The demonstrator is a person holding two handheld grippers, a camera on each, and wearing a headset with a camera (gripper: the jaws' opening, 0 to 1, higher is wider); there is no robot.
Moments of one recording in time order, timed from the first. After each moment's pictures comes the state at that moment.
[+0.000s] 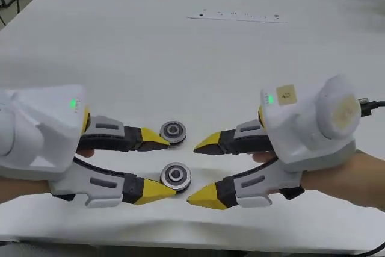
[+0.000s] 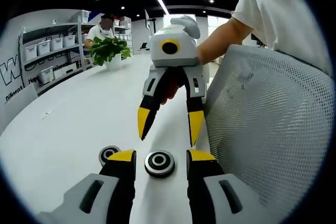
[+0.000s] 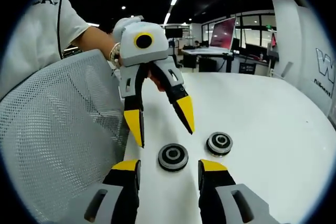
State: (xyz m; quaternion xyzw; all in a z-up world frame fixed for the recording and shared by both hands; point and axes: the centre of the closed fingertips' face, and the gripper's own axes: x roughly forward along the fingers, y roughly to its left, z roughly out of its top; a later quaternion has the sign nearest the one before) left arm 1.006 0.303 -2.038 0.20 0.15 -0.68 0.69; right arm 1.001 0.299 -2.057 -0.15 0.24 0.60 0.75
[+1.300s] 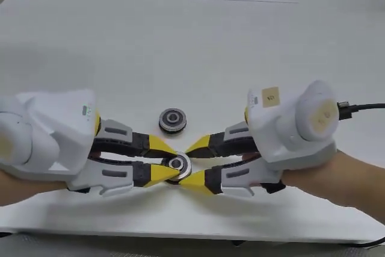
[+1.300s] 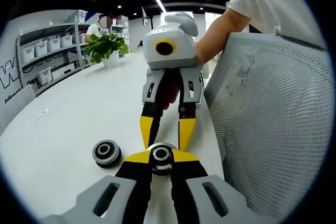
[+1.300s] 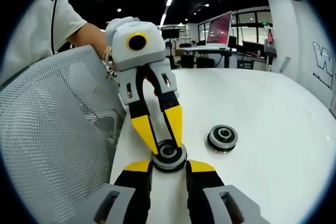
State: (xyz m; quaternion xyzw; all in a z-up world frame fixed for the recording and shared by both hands) left arm 1.008 0.298 -2.061 0.21 0.15 -0.68 0.69; right arm 1.008 0.308 -2.077 -0.14 0.25 0.59 0.75
